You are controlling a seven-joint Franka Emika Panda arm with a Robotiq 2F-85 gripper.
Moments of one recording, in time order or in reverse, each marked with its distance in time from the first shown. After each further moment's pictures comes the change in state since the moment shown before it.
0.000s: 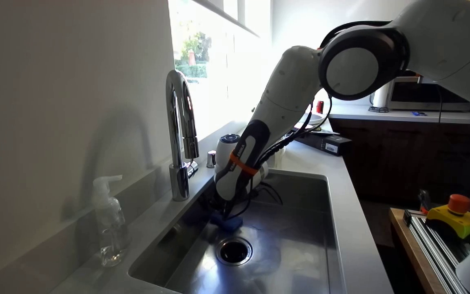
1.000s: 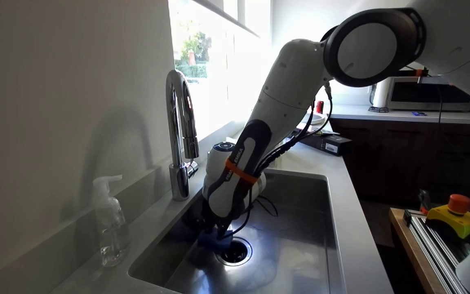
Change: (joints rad) arm 0.027 -0.055 0.138 -0.099 -0.008 0.088 -0.151
